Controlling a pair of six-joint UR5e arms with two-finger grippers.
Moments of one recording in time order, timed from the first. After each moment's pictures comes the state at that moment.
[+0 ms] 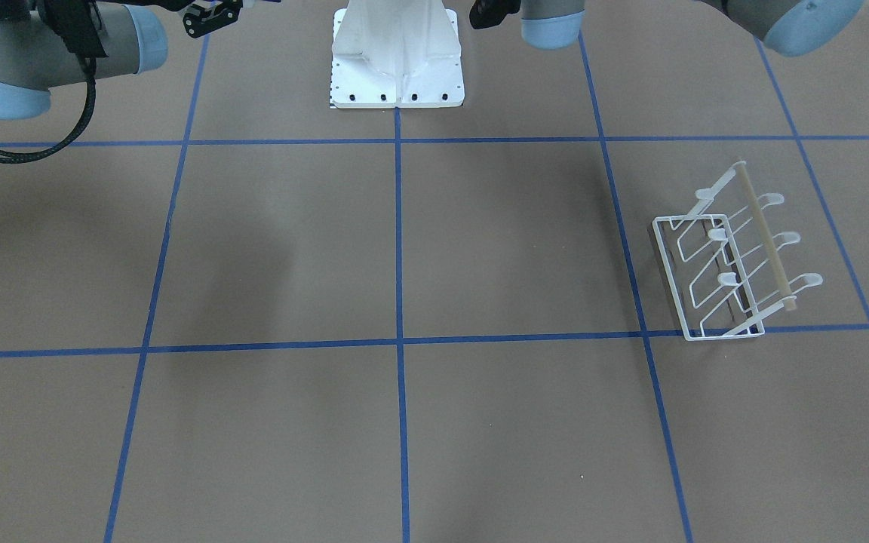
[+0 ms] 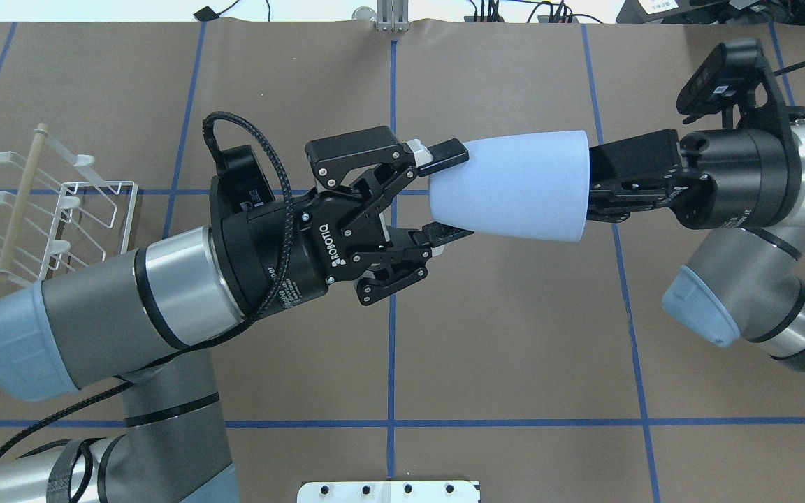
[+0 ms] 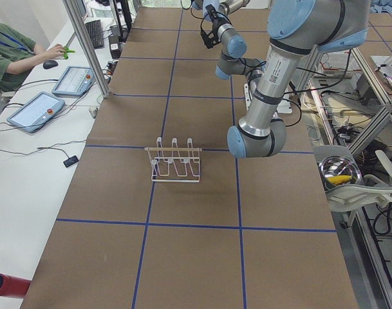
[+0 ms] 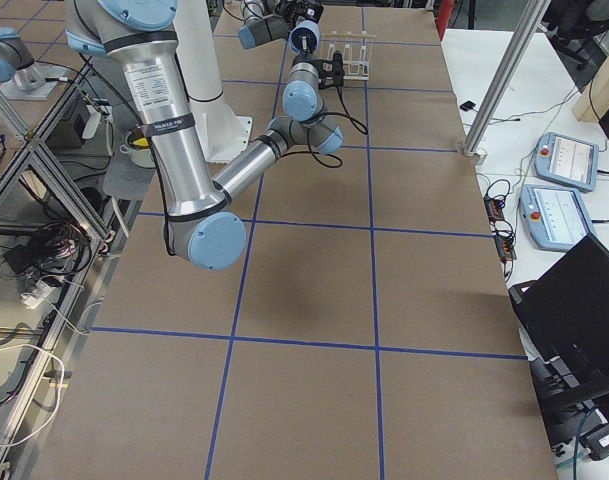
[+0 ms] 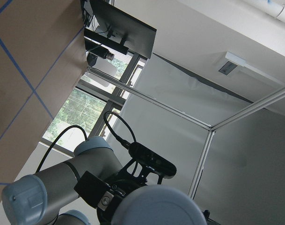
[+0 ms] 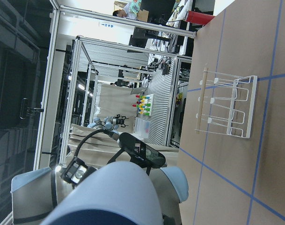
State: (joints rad) left arm -0.37 -2.17 -1.92 -2.95 -1.44 -2.25; right arm 0.81 -1.24 1.90 0.15 2.14 1.97
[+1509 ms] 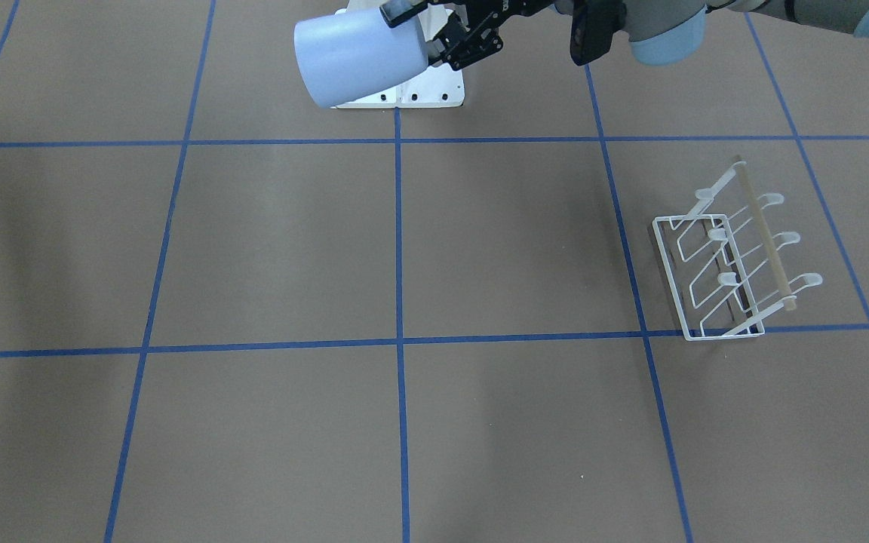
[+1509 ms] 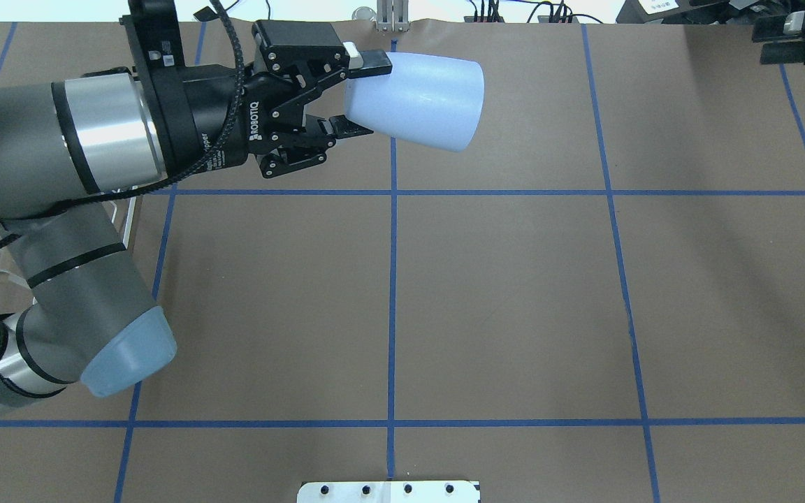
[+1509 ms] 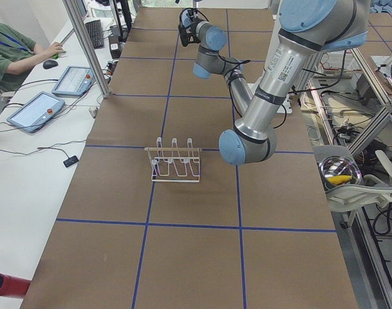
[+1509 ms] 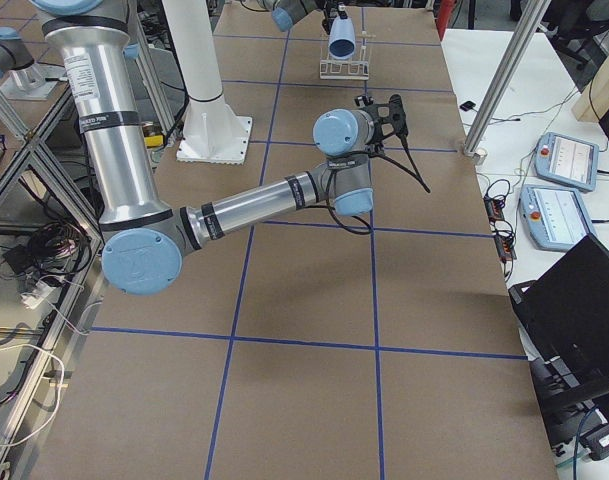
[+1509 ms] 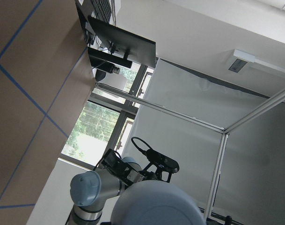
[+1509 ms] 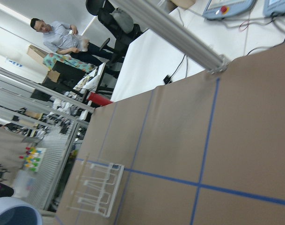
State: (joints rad) left arm -0.69 -2.13 -1.95 -2.61 -1.78 -1.95; right arm 1.35 -1.37 1.70 -0.21 2.44 1.28
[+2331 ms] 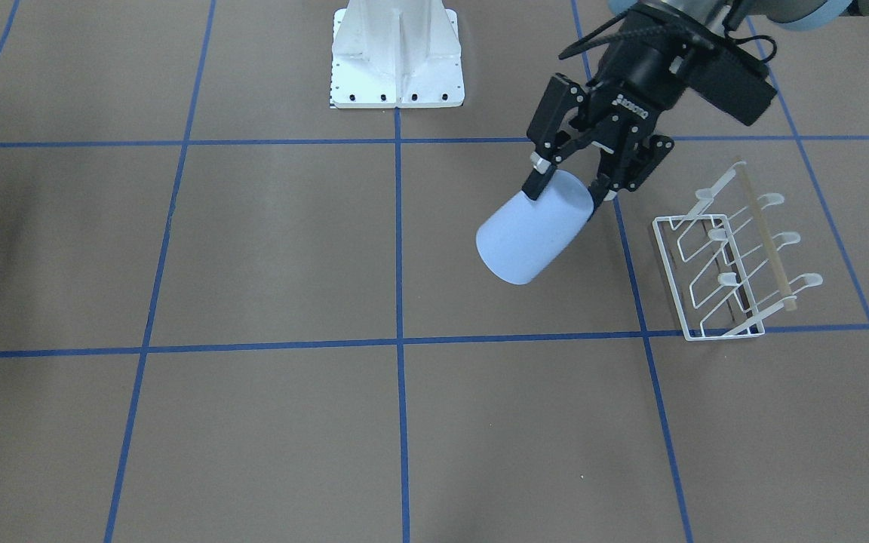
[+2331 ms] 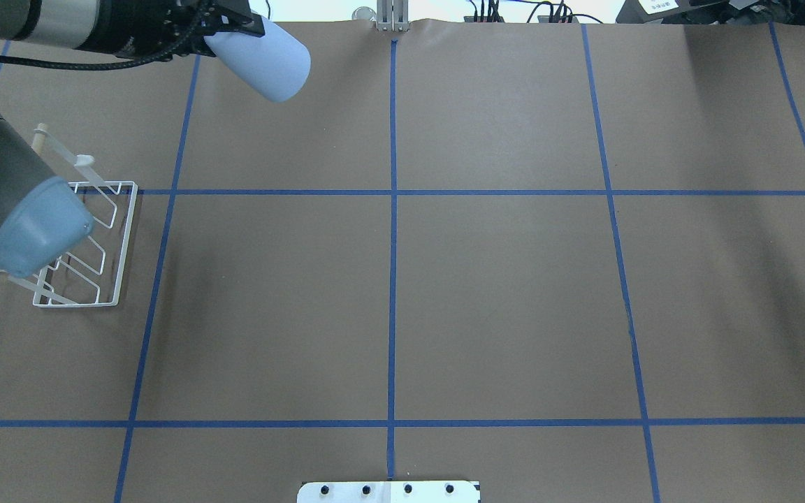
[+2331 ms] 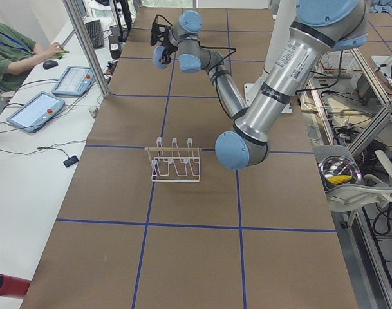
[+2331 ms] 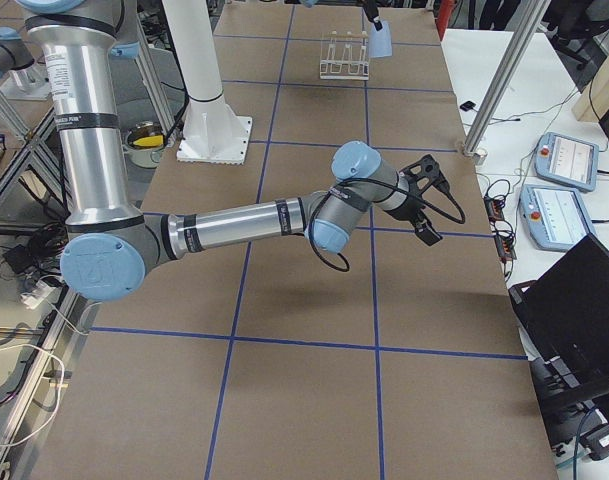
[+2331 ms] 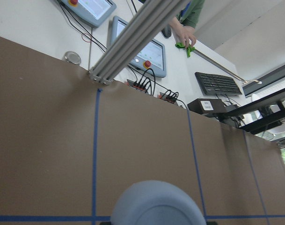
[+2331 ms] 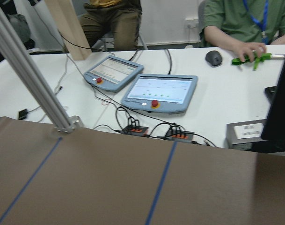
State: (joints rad) left arm -0.96 -2.13 -1.96 -1.92 -1.93 -1.24; right arm 1.43 -1.46 1.66 -0.79 2.09 0.43
